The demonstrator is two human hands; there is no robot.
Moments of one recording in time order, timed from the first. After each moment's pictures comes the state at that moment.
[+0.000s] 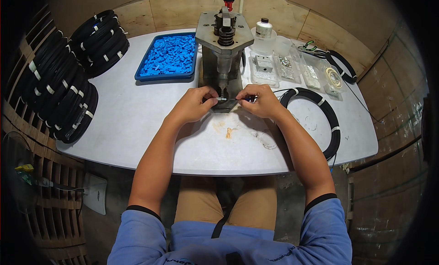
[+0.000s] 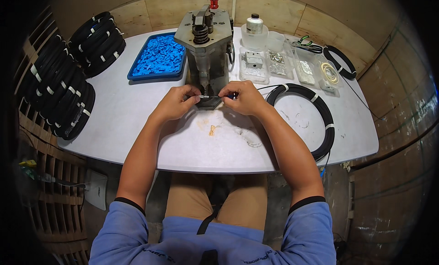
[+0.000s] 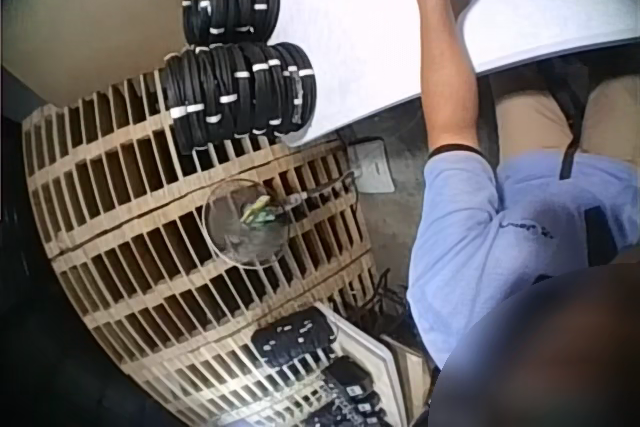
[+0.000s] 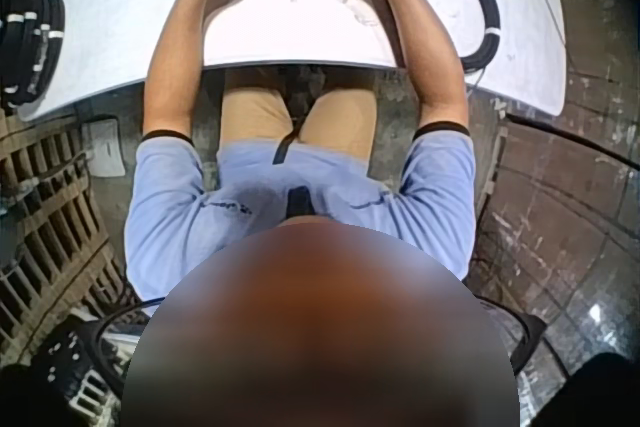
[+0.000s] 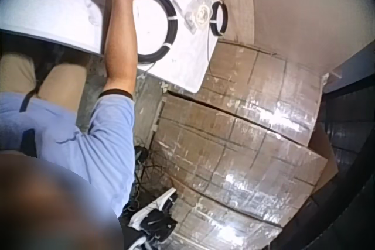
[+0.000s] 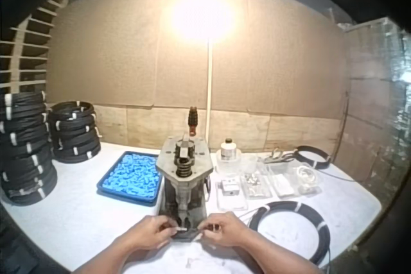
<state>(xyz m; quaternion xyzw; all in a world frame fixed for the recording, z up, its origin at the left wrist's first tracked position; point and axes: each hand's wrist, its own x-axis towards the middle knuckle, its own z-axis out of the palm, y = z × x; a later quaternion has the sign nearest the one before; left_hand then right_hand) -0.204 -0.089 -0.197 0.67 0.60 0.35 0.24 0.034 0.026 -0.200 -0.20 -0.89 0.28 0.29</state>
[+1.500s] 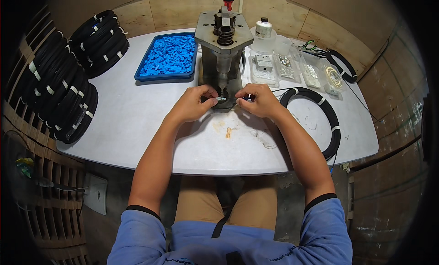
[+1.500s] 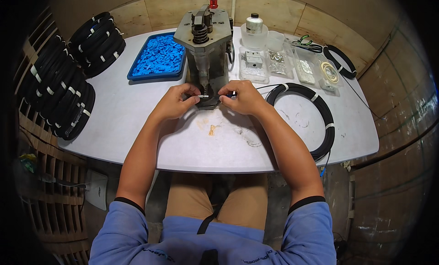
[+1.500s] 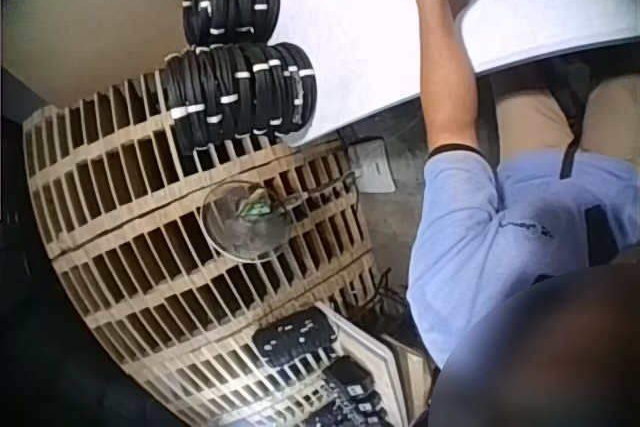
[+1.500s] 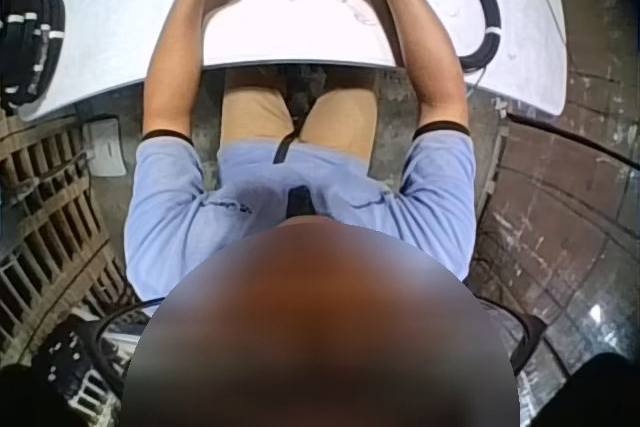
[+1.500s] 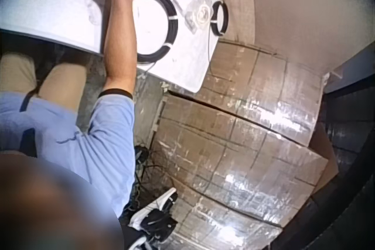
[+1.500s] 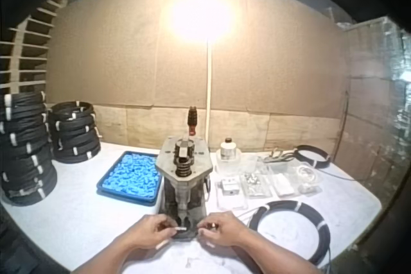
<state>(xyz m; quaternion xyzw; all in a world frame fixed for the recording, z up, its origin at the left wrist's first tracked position) -0.207 -0.089 -0.198 0.67 0.60 0.37 0.25 0.032 0.023 -0.198 -0.20 -0.90 0.26 0.29</state>
